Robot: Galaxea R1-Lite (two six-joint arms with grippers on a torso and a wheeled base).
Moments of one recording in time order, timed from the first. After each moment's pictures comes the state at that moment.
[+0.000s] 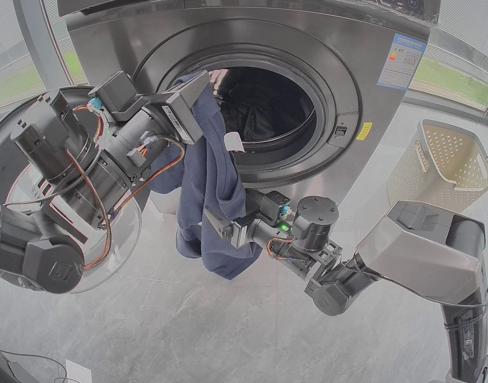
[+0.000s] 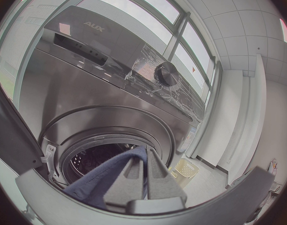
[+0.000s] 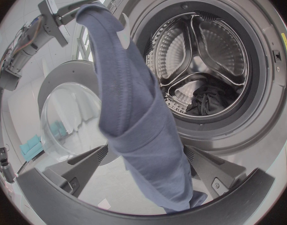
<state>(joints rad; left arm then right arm) -0.59 1.69 -0.88 -1.26 -0.03 -0.18 0.72 2.39 -1.16 -1.38 0.03 0.07</state>
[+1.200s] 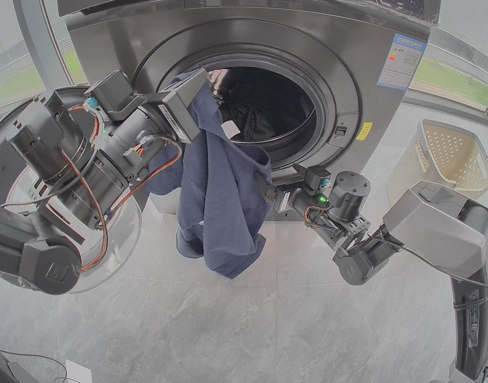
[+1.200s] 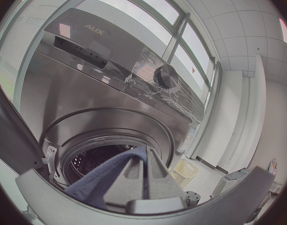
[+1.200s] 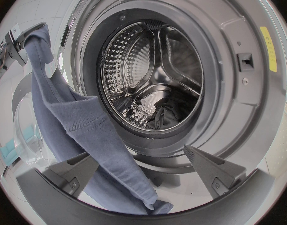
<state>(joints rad) -0.59 1.68 -0.88 -1.27 -0.03 -0.18 0.54 2.37 -1.20 -1.37 -0.02 0.07</state>
